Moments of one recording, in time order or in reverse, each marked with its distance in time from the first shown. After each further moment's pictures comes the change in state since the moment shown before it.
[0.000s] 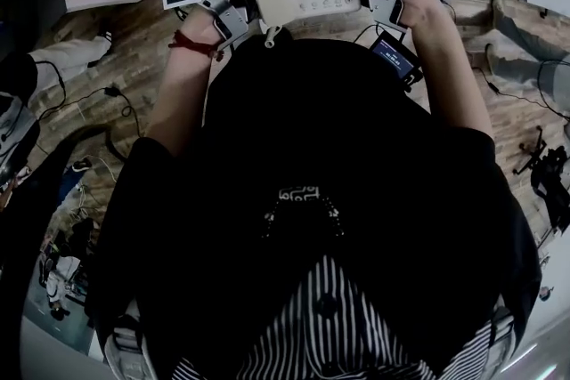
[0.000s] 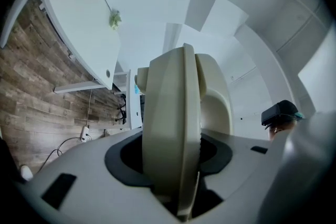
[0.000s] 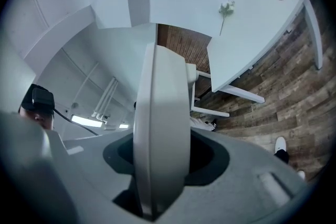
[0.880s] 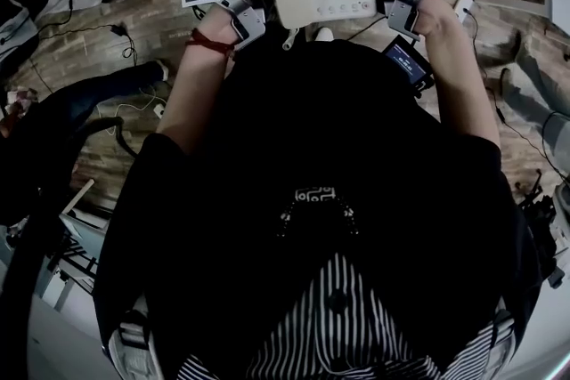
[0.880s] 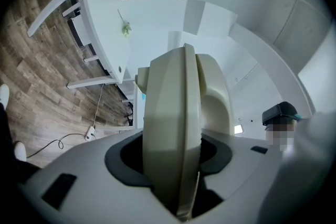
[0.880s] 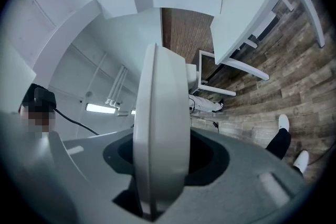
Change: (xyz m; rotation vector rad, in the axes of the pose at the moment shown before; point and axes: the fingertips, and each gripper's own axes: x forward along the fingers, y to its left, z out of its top) left arm 0.007 -0.001 0.003 0.041 0.032 -0.160; right arm -0.004 0.008 0.004 -0.106 -0.019 -0.123
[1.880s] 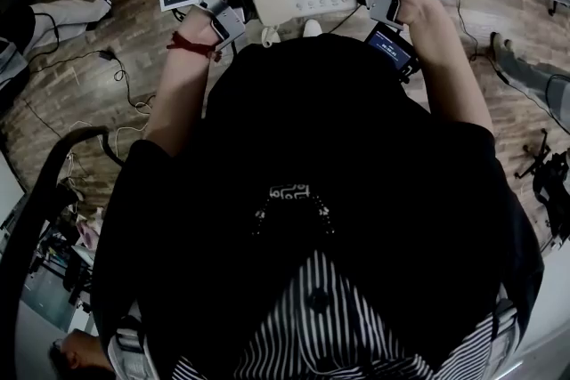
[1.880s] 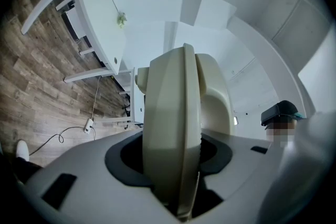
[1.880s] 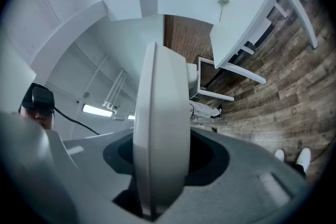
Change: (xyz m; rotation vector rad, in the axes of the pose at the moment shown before) left arm 0.002 -0.012 -0.002 0.084 0.047 -0.036; right arm -0.001 0.012 -0.002 -0.088 -0.025 -0.016
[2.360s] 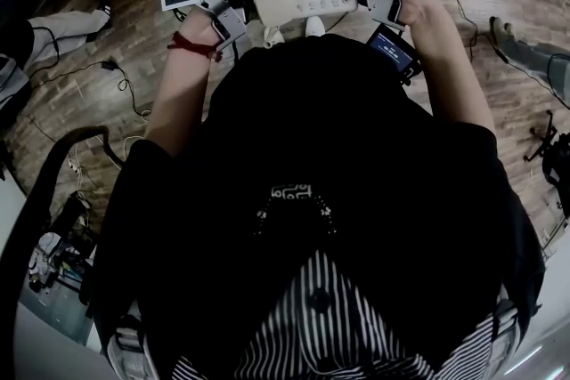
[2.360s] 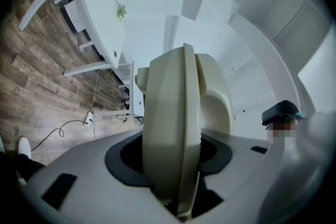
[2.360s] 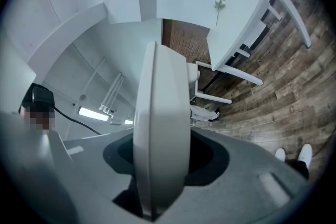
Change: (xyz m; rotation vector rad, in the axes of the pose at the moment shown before) left arm 0.011 0.009 0.006 -0.023 0.068 -0.001; right arm -0.009 -0.008 0.006 0.008 -0.050 -0.019
